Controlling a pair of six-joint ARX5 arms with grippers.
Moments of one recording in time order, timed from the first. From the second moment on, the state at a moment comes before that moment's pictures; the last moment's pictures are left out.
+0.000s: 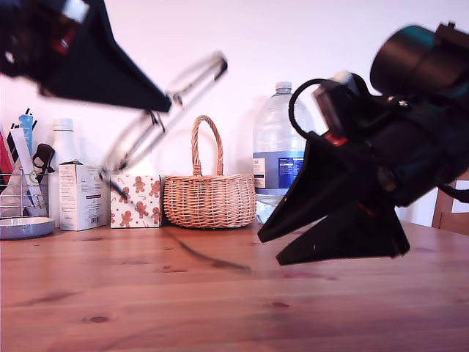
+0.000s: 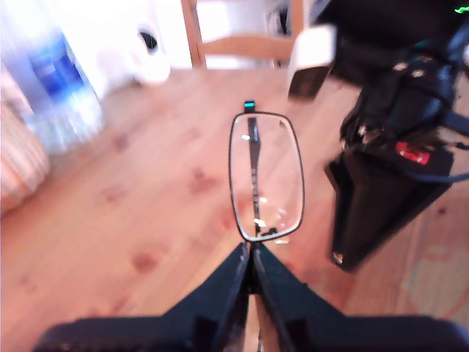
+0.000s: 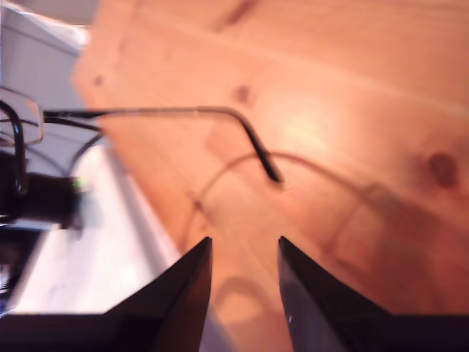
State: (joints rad) left arm -0.91 0.90 0.39 0.17 -0.02 0.11; right arm 0.53 1.45 0.55 0.06 -0.73 0.26
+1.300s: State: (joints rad) left arm -0.58 1.31 0.21 0.95 0.43 -0.55; right arm 0.80 1.11 0.71 -0.33 -0.04 0.24
